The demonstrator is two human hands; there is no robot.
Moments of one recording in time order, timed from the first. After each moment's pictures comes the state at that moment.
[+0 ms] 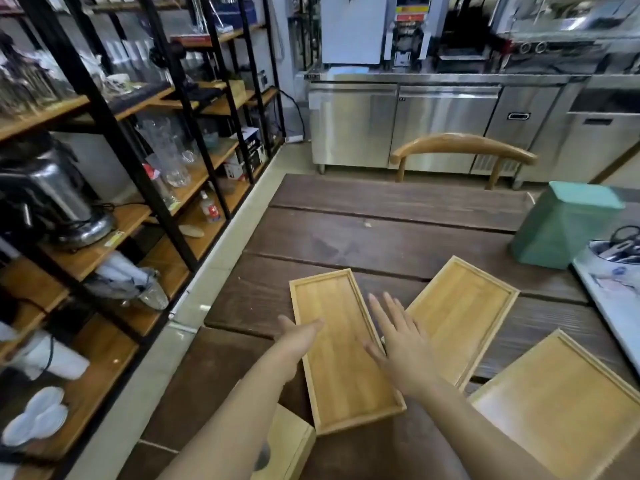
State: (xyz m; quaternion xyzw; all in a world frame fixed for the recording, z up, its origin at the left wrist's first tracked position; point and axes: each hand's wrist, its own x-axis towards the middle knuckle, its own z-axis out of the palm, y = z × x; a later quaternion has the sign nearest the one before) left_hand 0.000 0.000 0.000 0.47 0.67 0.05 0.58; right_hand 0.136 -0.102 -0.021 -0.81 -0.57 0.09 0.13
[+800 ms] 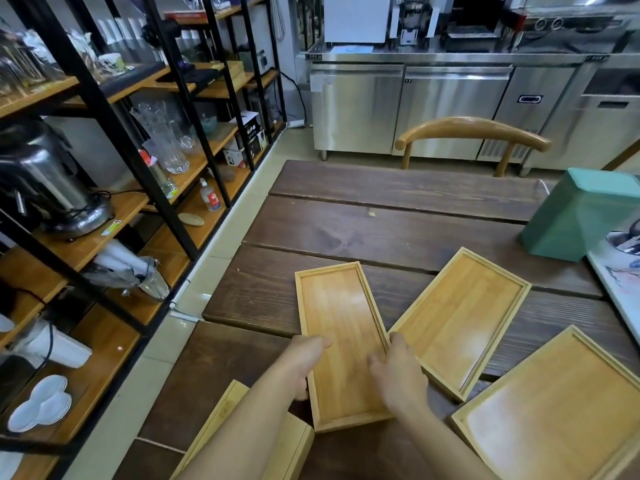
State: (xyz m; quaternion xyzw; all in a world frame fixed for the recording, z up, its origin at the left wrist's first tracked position) left_hand -0.002 -0.014 -0.011 0.37 0.67 0.04 0.64; right_hand 0.100 -0.100 -0.029 -0.89 -0.29 0.30 0.21
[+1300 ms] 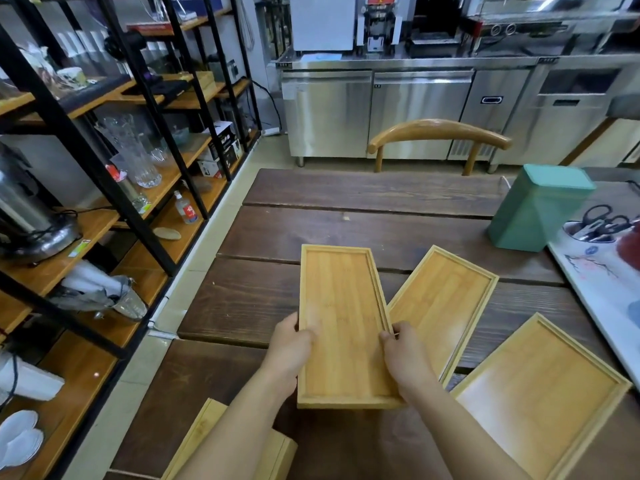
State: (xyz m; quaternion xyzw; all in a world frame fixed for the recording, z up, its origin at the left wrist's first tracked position) left_hand 0.015 -0.019 0.018 0.50 0.56 0.15 0.64; right_hand 0.145 -0.102 -0.013 -0.84 -0.19 0.34 0.38
